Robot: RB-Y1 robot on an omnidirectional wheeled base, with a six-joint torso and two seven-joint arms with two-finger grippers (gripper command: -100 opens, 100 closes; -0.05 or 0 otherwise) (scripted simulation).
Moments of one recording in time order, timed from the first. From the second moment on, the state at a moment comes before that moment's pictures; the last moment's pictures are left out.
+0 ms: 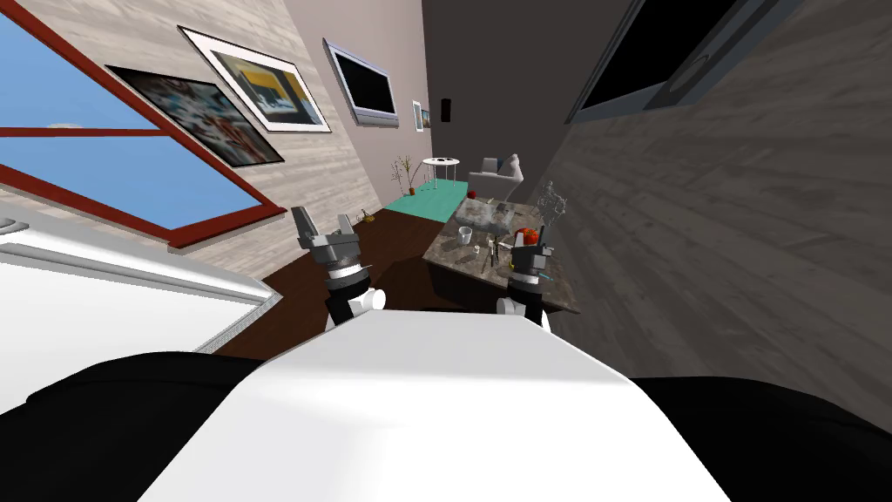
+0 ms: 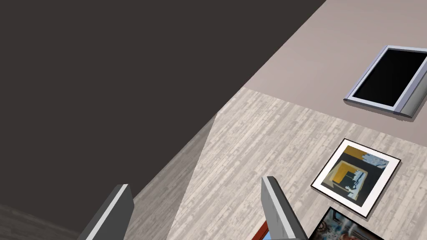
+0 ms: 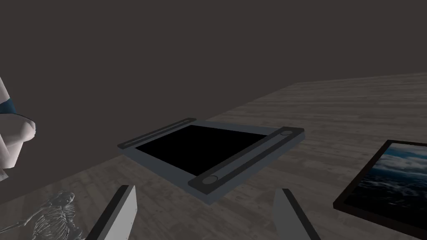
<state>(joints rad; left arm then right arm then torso) 0.48 -0.04 0.07 -2.32 0.09 -0.60 0.04 0.51 0.05 0.03 -2.21 0.03 -0.51 -0.17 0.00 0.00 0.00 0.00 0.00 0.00</state>
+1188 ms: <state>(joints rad) 0.48 -0.04 0.07 -2.32 0.09 -0.60 0.04 0.45 -0.26 -0.15 -2.19 -0.06 -0.25 -0.27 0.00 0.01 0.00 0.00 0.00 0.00</state>
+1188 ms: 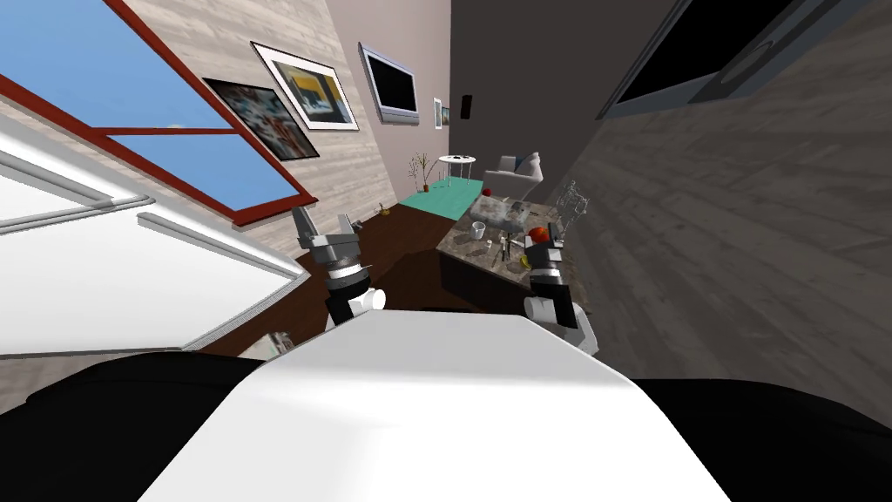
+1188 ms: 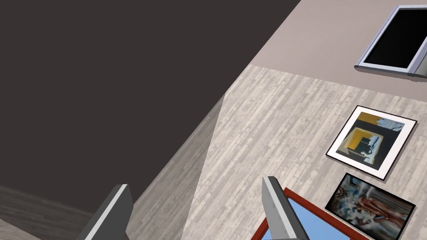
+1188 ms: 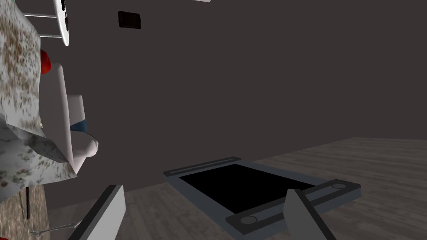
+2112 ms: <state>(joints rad) 0.48 -0.04 0.07 -2.32 0.09 -0.60 0.04 0.41 -0.40 -0.33 -2.11 -0.16 0.02 -0.39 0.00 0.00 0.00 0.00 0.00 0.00</state>
